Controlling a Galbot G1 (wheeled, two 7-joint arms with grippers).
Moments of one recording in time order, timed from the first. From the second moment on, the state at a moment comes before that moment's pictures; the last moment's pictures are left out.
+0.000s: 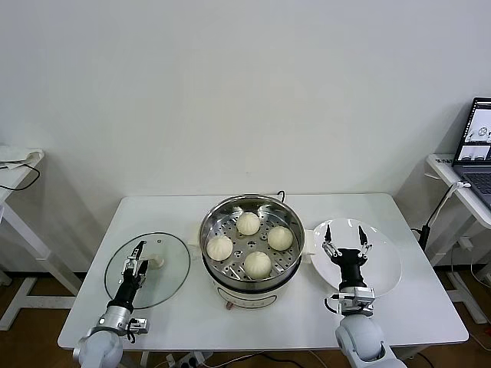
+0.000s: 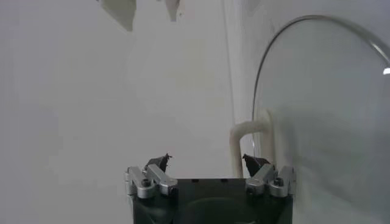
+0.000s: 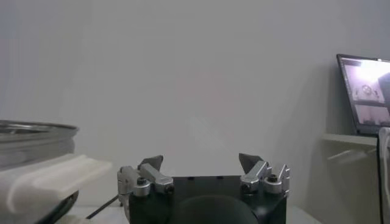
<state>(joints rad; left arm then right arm) 1.21 -1.30 -0.62 -1.36 1.44 -0.17 -0.36 -1.21 1.22 0.35 1.61 0.21 0.30 0.35</state>
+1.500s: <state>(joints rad) 1.26 -1.25 -0.68 -1.53 1.34 -0.12 -0.27 -1.19 1.21 0.35 1.63 0.21 0.29 0.36</state>
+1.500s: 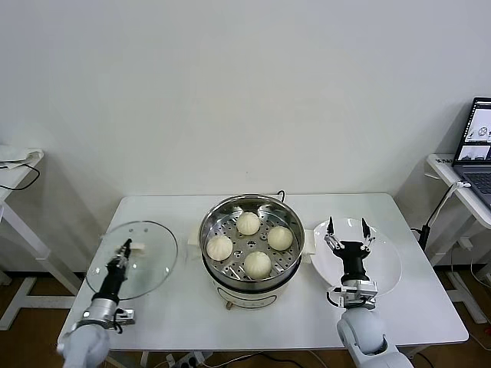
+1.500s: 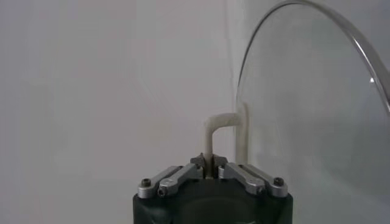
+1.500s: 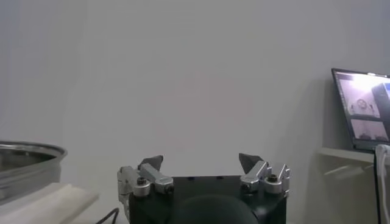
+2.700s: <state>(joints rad) 1.19 -1.27 -0.13 -2.20 1.30 0.34 0.11 -1.14 1.22 0.43 1.59 0.22 0.22 0.36</state>
